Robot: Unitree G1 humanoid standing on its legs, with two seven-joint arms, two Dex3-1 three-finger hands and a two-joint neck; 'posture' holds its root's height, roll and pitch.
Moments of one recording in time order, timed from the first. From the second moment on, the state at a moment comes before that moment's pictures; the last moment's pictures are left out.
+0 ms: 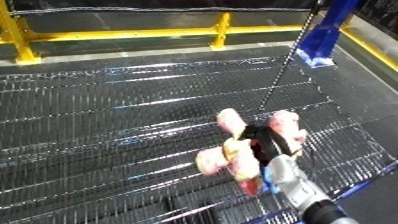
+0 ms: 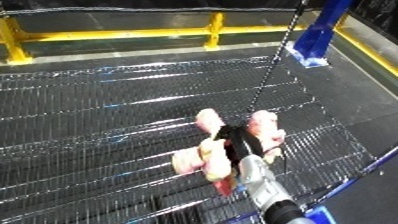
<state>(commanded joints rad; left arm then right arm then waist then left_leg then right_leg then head) 0.26 0.46 -0.23 0.07 -0.60 -0.16 0.19 -0.86 -1.08 0.25 0.95 0.13 -0.02 -0.29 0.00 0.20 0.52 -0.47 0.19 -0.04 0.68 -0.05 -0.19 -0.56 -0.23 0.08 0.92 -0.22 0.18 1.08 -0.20</state>
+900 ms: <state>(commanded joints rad) 0.21 0.42 -0.17 0.09 -0.56 -0.14 0.18 -0.26 -1.01 -0.32 0.45 0.11 -0.09 -0.45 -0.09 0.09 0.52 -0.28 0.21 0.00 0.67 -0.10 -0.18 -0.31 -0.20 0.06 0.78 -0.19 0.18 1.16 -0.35</state>
